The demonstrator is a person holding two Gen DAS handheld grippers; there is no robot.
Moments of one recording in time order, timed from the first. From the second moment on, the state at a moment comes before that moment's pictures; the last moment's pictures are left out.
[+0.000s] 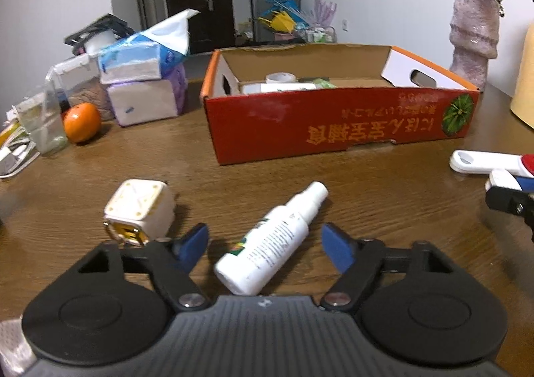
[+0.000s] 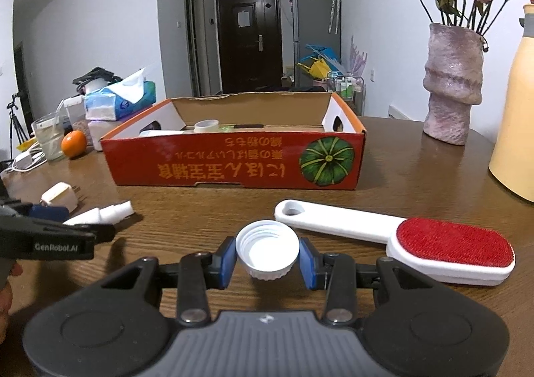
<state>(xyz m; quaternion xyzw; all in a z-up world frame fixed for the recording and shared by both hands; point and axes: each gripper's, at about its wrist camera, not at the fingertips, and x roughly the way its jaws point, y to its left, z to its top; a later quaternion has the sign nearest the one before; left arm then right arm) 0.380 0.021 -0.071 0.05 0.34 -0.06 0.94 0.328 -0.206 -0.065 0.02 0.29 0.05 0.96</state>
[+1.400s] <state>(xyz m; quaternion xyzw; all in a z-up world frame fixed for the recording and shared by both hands) 0.345 -0.023 -0.022 -0.01 0.28 -0.11 0.95 0.319 -0.215 -0.044 0.05 0.23 0.06 0.97</state>
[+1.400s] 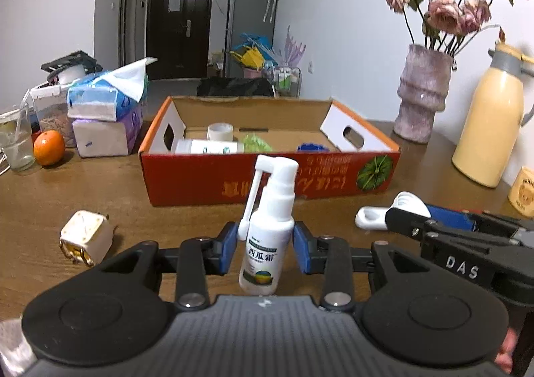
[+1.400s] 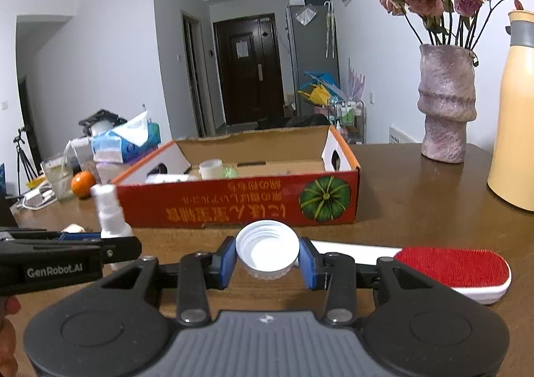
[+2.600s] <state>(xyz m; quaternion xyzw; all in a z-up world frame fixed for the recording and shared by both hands) 0.418 -0.042 0.022 -0.06 0.21 -0.07 0.97 0.391 -0.217 -0.013 0.08 0.17 0.06 0.98</state>
